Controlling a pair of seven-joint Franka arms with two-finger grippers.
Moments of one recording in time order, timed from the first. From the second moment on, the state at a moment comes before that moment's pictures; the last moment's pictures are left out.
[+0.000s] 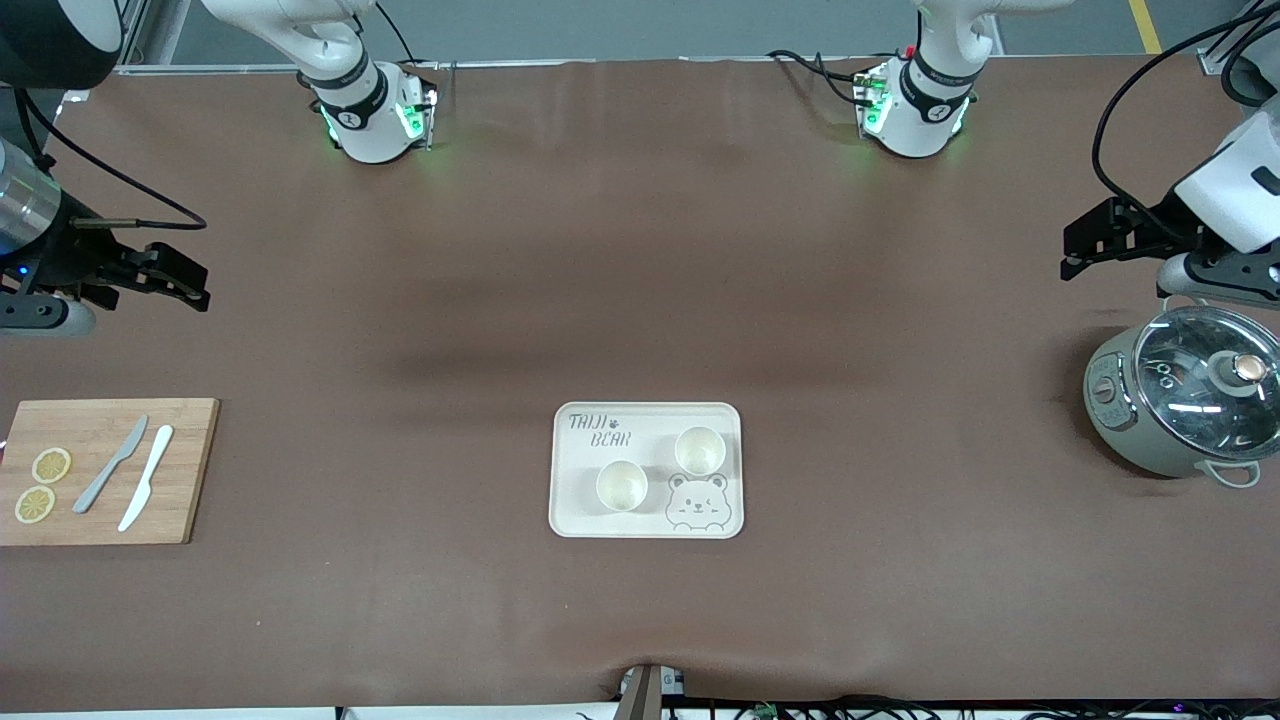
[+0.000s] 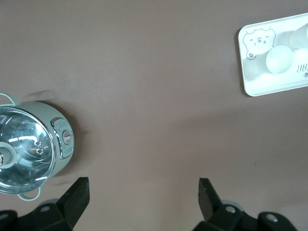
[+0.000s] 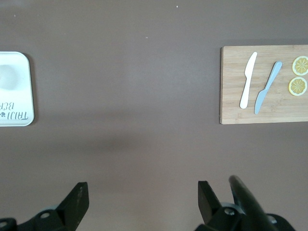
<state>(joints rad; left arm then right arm) -0.05 0.08 -0.07 -1.42 -0.01 1.52 0.10 0.06 0.09 0.01 -1.48 -0.04 1.55 0.09</state>
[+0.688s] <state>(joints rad) -0.16 0.21 -0.08 -1.42 -0.03 1.64 -0.12 0.08 0.09 0.03 -1.48 0.00 1.56 0.09</state>
